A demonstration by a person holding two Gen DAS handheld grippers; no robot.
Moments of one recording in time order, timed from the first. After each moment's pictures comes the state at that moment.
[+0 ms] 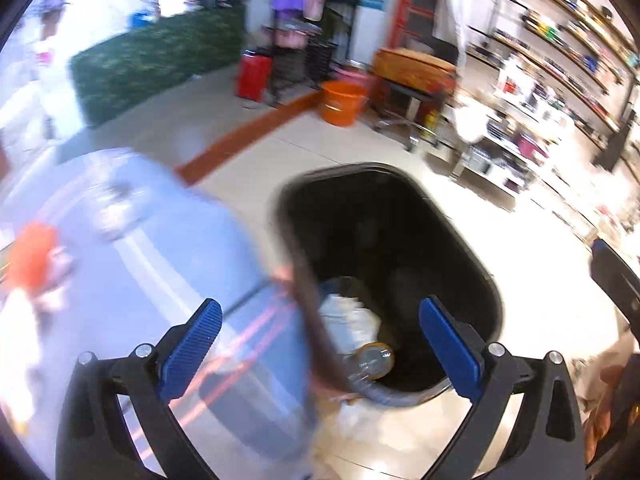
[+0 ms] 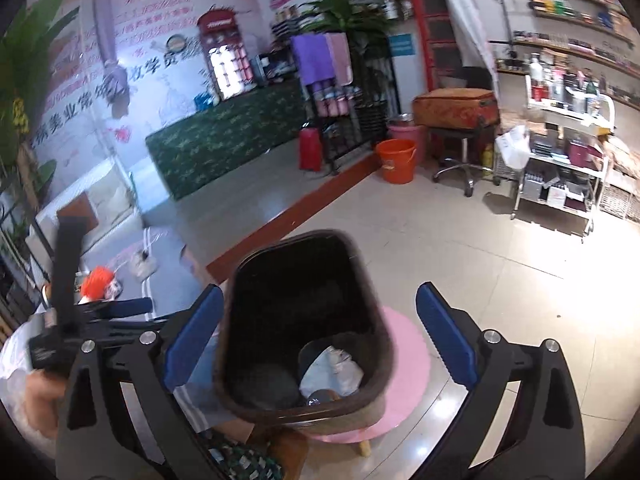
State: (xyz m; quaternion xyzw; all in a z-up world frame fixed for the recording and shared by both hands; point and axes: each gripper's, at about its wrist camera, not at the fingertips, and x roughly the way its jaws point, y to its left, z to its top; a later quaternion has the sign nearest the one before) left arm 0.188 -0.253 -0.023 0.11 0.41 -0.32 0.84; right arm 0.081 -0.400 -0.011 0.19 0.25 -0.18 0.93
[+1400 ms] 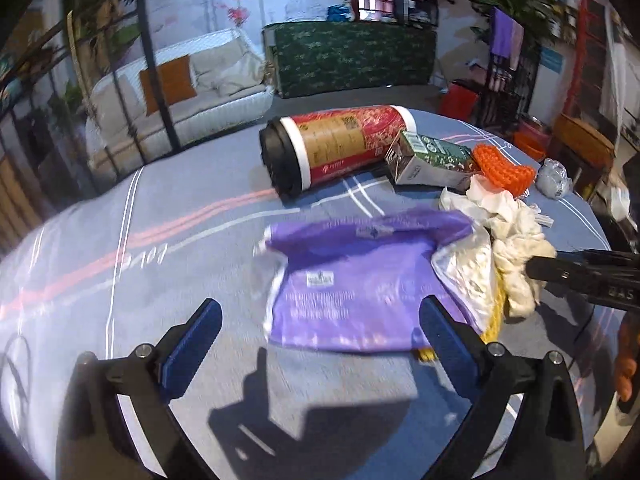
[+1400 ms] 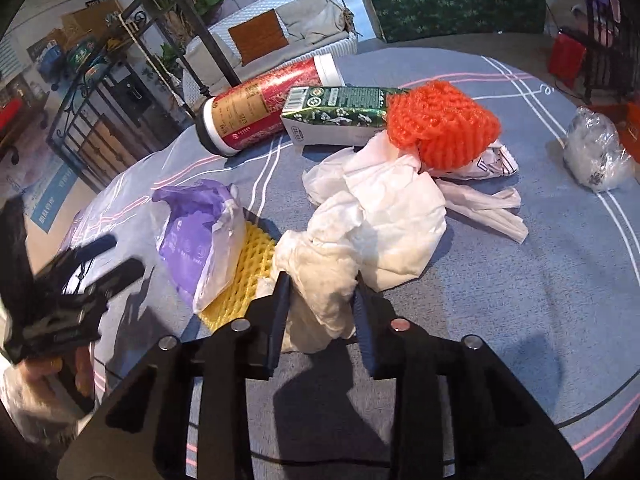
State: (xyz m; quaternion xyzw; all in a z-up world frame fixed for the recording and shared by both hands) left arm 0.244 0.164 -0.035 0.06 0.39 -0.08 0.91; right arm 0.322 -0.051 -0.069 0.12 0.45 0.20 0.86
